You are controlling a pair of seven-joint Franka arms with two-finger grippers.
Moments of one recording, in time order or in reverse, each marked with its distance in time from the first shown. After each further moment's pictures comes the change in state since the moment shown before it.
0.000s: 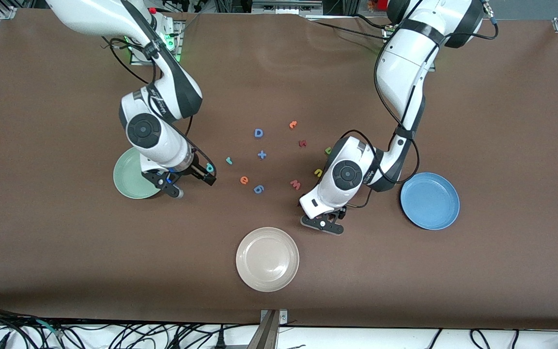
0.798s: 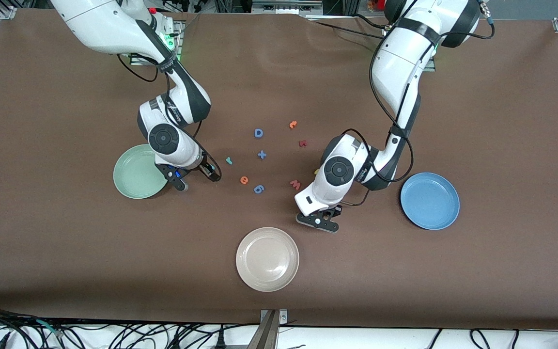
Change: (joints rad) left arm -0.024 0.001 0.006 0.003 0.078 -0.003 -0.063; right arm 0.012 0.061 -0.006 -0.083 -0.001 0.035 0.242
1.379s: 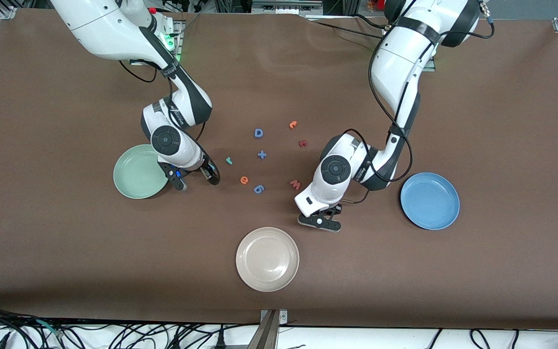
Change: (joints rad) left arm -0.006 -0.002 0.003 0.002 0.026 -0.020 -0.086; right arm 0.000 0.026 -0.001 -0.048 0.000 0.111 0.086
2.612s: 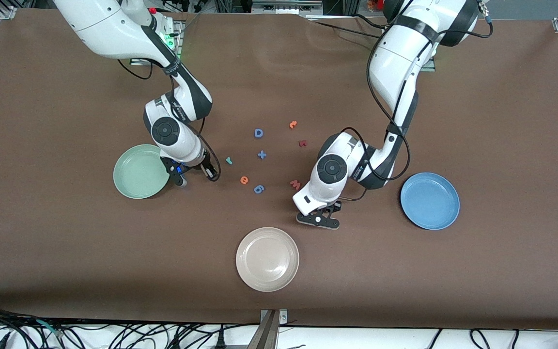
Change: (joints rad) left arm -0.011 -0.002 0.002 0.004 0.000 -0.038 -0.026; right arm 0.001 -0.013 0.003 -0.064 0.000 0.132 0.056
